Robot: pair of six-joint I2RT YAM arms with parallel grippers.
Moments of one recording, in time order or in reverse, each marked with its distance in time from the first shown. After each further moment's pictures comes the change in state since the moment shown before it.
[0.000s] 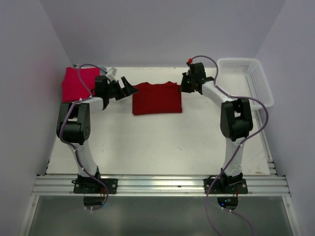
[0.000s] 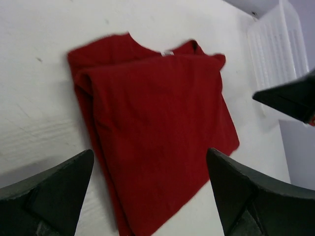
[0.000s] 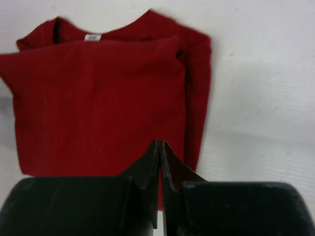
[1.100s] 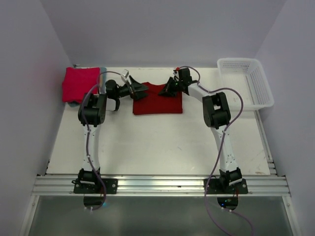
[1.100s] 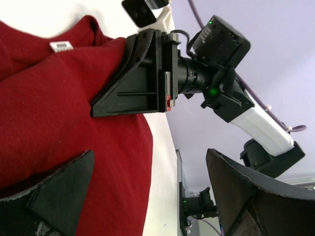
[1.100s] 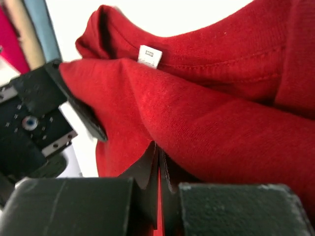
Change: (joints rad) left arm -0.042 0.561 0.278 0.829 0.532 -0.801; right arm 0.027 0.475 0.335 0.121 -0.508 0.416
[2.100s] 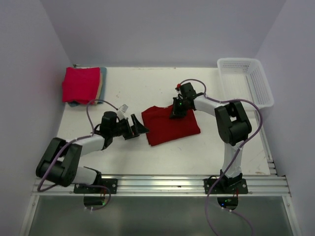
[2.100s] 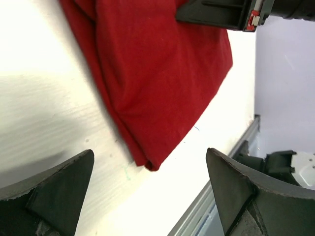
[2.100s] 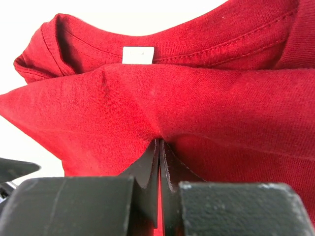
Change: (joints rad) left arm -0.219 -1.079 -1.048 -0.679 -0.463 0.569; right arm 0.093 -0.538 -0.684 -0.143 0.299 -0.309
